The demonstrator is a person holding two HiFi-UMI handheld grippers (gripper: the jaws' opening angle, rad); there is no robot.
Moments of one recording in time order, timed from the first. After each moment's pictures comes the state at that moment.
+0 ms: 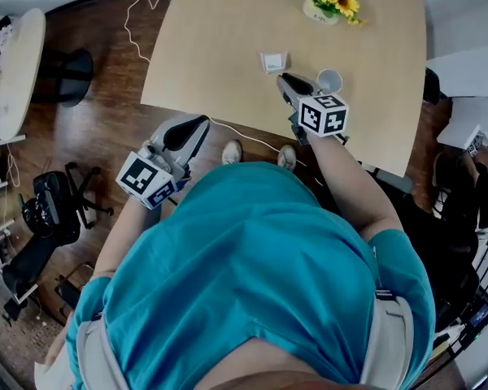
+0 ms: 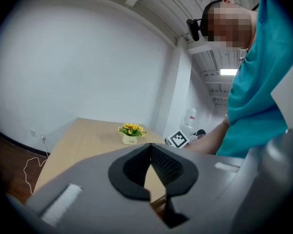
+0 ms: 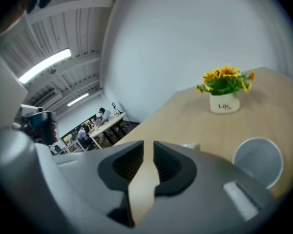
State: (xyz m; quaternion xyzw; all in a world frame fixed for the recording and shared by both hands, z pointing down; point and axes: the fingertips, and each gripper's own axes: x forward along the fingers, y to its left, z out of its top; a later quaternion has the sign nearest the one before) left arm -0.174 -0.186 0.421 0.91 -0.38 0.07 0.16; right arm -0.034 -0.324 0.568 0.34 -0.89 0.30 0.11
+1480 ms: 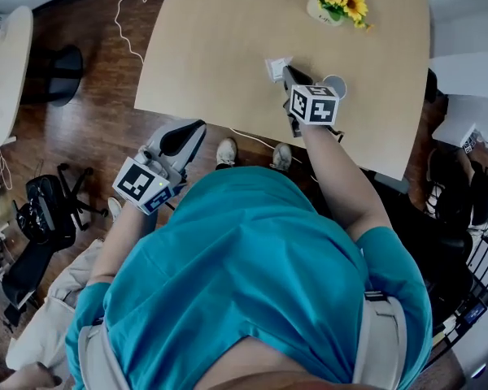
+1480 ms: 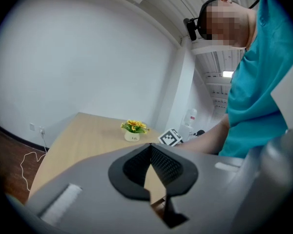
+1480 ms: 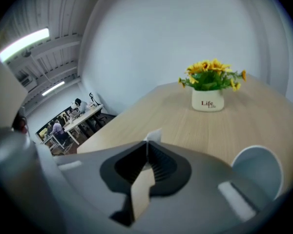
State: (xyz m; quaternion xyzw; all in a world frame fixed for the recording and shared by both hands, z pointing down) left arm -0.201 -0.202 0.443 0.91 -0.37 0.07 0.18; right arm -0.035 -0.373 0.613 0.44 -0.83 0.30 0.19
